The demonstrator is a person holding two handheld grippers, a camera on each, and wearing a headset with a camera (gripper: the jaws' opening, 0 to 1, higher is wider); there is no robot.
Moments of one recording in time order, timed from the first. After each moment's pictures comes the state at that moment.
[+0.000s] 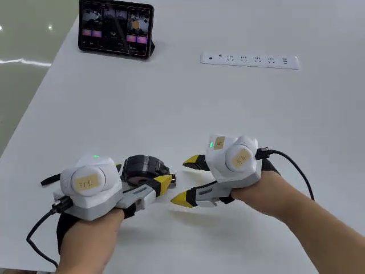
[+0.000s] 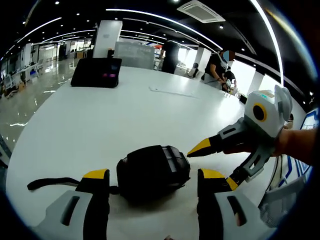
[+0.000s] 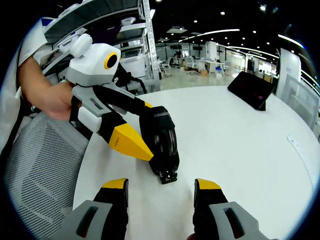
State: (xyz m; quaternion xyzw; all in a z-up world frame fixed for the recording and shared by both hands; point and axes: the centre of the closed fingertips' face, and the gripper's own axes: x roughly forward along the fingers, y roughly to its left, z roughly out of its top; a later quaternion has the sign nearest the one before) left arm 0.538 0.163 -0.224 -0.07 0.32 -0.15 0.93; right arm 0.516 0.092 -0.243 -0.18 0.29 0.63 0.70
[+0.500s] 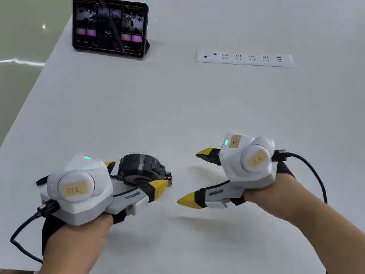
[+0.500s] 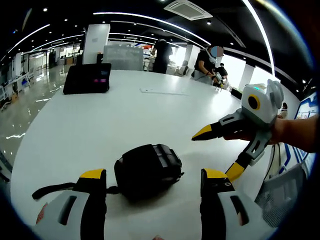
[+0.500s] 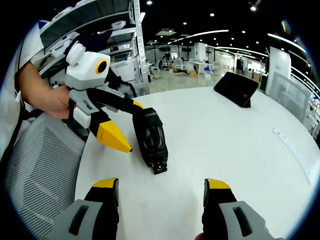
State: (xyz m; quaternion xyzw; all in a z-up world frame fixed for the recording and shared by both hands) left arm 0.529 0.160 -0.214 -0.04 0.31 -0.19 0.93; right arm 0.523 0.064 -0.230 -0.17 0.29 0.59 0.73
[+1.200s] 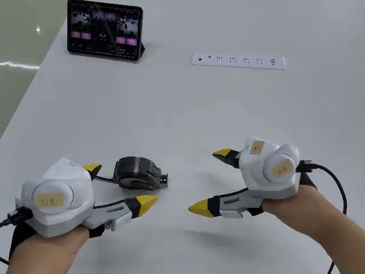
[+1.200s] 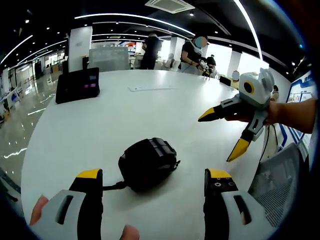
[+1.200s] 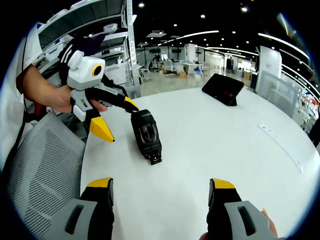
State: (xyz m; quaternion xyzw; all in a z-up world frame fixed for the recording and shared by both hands) left arm 0.510 0.167 -0.202 0.01 0.32 -0.24 0.92; right arm 0.517 0.031 -0.212 -0.16 0.29 0.56 0.76
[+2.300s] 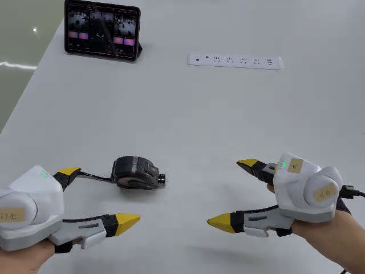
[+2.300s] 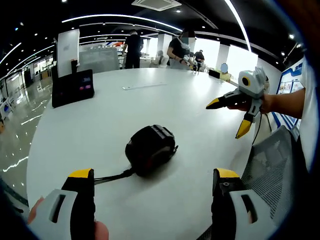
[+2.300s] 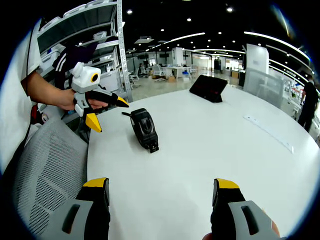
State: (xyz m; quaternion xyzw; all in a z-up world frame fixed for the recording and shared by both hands) left arm 0.484 0.189 -0.197 0.04 0.32 -0.28 0.90; right arm 0.496 -0.011 -0.203 -0.13 0.29 0.52 0.79
